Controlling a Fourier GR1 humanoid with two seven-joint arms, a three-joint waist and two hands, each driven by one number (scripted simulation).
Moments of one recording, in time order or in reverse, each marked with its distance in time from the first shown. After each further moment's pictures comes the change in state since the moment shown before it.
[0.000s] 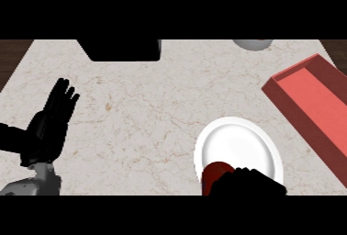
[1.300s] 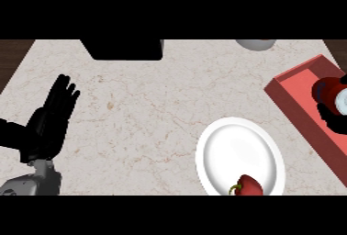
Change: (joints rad) left arm -0.026 0.000 0.004 -0.004 0.000 -0.006 0.024; right arm -0.199 -0.196 -1.046 0.461 -0.295 0.013 -0.525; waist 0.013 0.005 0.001
